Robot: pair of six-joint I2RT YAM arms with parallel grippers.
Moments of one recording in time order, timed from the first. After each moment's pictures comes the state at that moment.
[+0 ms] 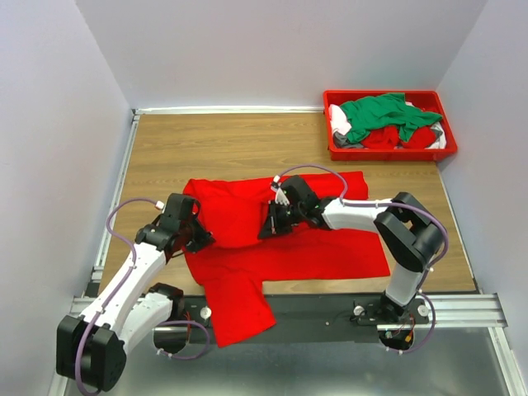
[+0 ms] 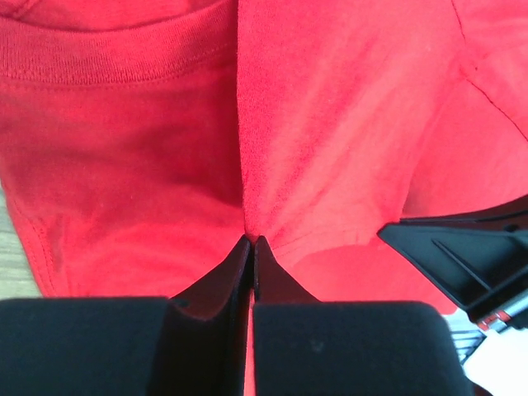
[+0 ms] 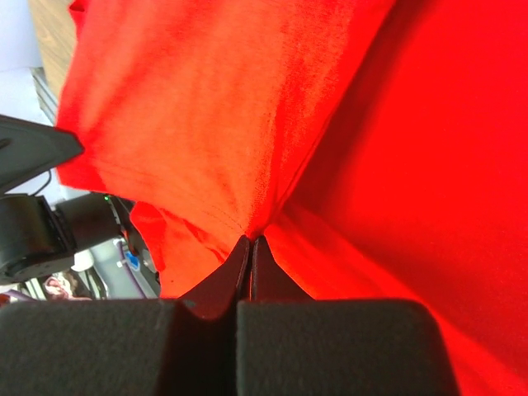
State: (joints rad) left arm -0.30 0.88 0.57 -0.68 0.07 -0.98; right arm 0.79 1.79 0.94 0.05 -0.46 0.76
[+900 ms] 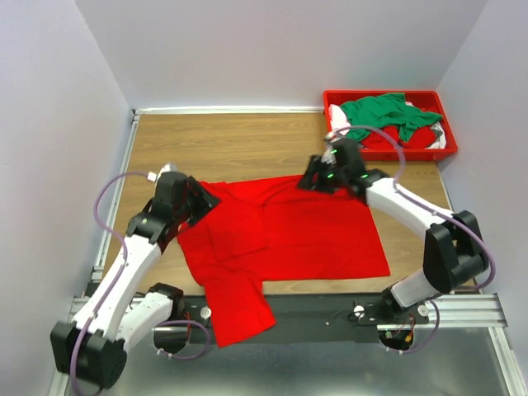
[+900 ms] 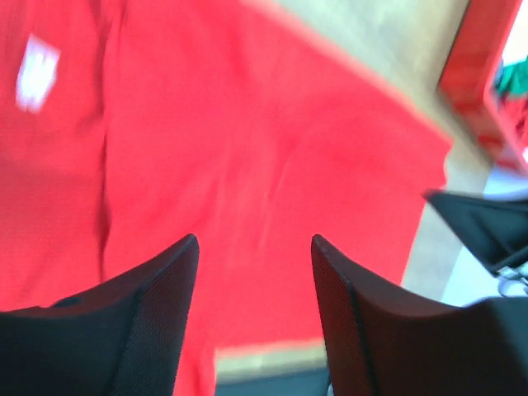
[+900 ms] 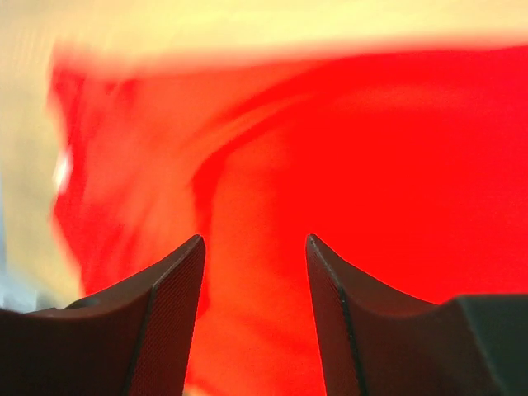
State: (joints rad) left arm -0.30 0.86 0.75 -0.62 0.03 -0.97; right arm 0.51 1.53 1.04 -0.23 -0.23 0.54
